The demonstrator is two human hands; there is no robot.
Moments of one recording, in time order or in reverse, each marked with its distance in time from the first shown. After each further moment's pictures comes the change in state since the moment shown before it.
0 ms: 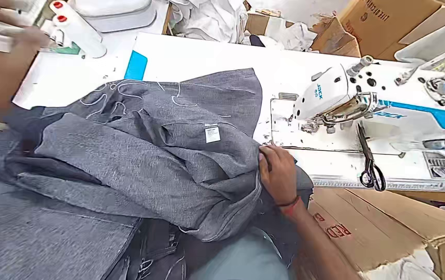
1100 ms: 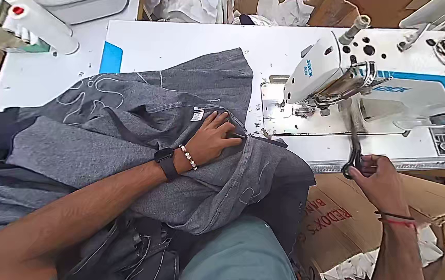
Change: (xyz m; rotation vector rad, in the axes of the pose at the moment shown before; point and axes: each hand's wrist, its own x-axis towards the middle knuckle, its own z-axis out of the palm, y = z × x) left_hand -0.110 0.223 0.233 -0.212 -0.490 0.726; right_hand -0.086 0.198 -0.145 -0.069 -0.179 0.670
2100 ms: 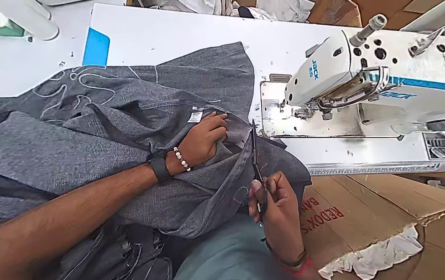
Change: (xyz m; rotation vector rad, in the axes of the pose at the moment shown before) left_hand -0.001 0.000 0.000 -0.272 0.199 -0.124; right_hand -0.128 -0.241 0.073 1.358 -0.312 0.027
